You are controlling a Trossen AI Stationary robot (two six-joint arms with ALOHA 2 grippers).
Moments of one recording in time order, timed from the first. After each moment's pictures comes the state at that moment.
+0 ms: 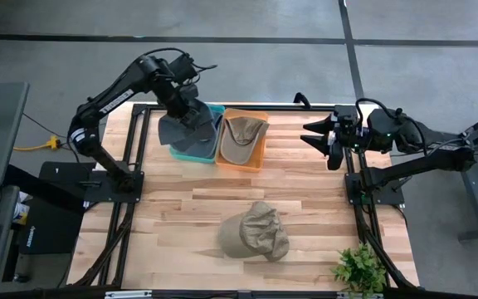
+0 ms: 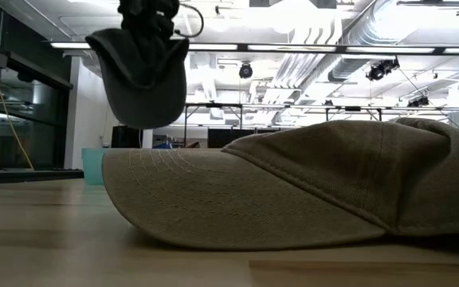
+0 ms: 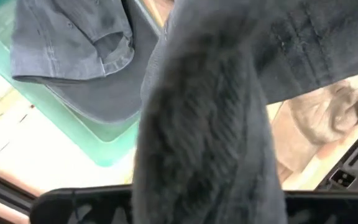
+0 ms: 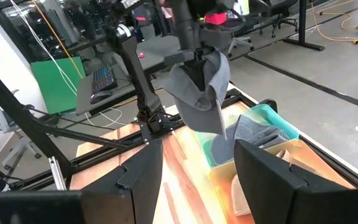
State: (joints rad) left arm 0.67 1.57 1.80 -1.55 0.28 -0.16; right arm 0.03 0.87 1.18 -0.50 0.25 0.37
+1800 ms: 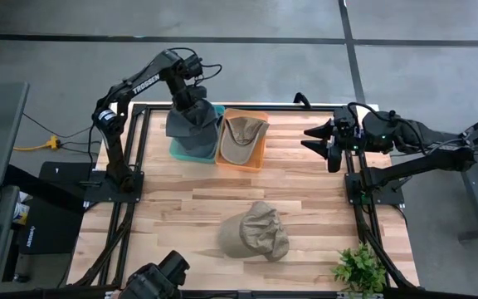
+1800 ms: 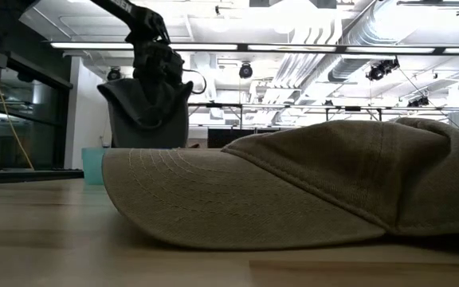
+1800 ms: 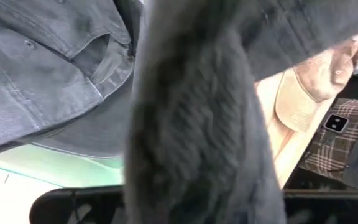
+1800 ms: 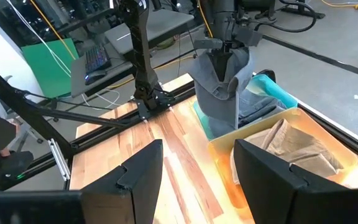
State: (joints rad) left arm 0.88 1.87 1.79 -1.57 0.50 0.32; right arm 0.03 0.87 1.18 -0.61 0.23 0.45
